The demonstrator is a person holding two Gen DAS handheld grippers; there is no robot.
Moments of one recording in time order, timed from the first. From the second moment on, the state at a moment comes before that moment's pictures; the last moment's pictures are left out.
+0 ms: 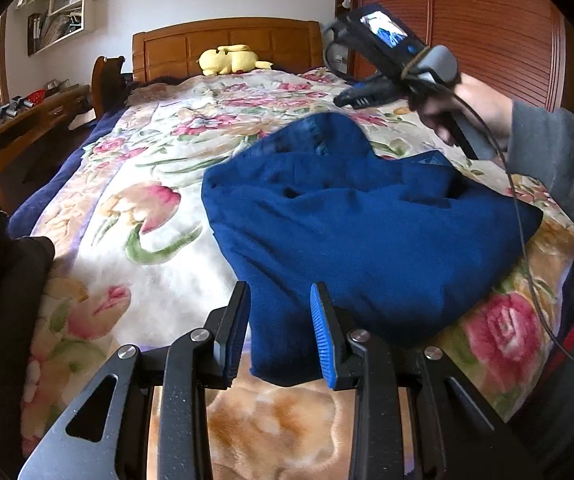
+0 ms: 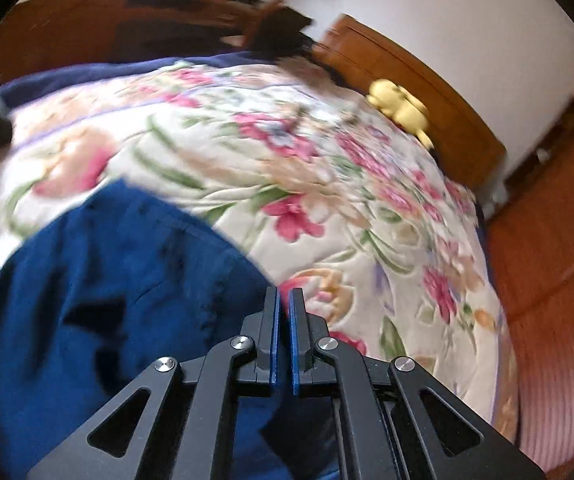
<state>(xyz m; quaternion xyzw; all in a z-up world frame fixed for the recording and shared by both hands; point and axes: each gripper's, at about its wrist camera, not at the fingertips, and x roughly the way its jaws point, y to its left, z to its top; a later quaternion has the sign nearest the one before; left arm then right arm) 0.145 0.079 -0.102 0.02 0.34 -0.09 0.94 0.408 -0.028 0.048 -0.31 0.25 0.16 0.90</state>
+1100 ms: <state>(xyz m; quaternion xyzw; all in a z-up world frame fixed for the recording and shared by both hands) 0.153 0.044 -0.150 0.00 0.33 -0.11 0.94 0.393 -0.171 -0.065 -0.16 0.38 0.27 0.87</state>
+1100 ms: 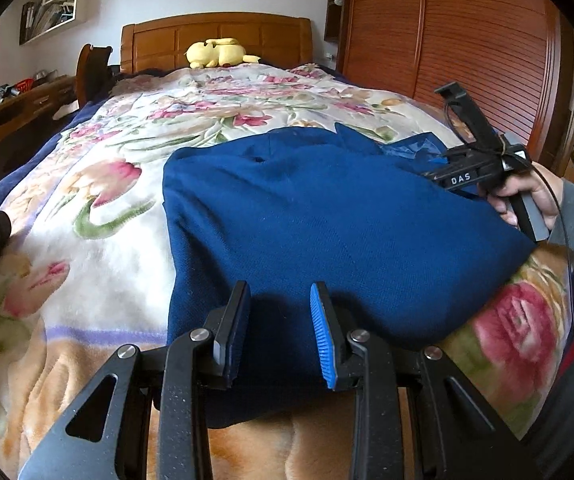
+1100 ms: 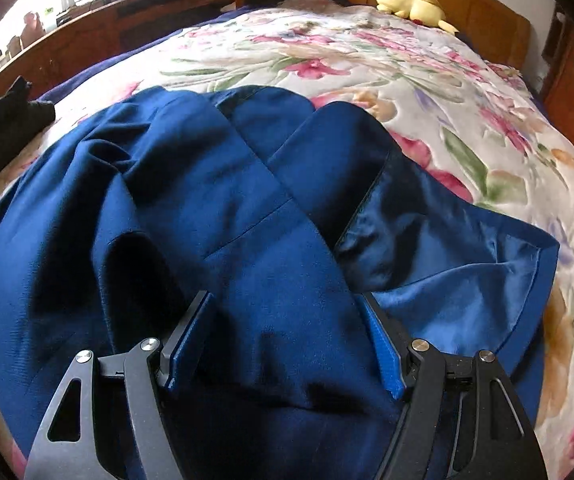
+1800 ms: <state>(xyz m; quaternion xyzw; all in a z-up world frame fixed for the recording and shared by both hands) 0.144 0.047 -0.147 -0.02 0.30 -0.09 0.95 0.438 -0.064 0.012 -0.35 0.27 0.16 0.88</state>
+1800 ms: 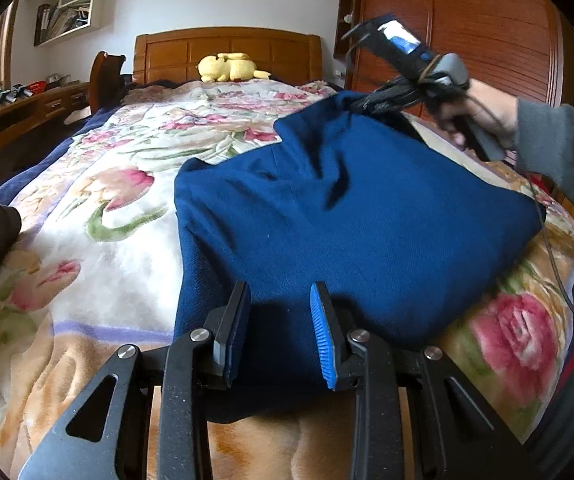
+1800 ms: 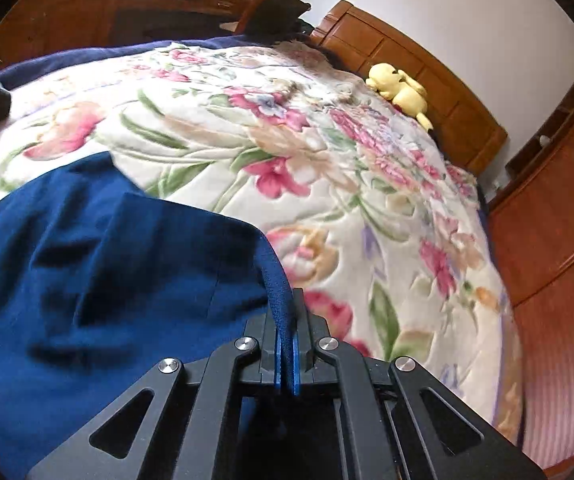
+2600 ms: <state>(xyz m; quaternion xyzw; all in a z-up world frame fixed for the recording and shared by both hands) 0.149 0.040 -0.154 0.00 0.31 -0.09 0.95 0.488 -0.250 -0.036 -0.17 0.42 0.06 0.89</state>
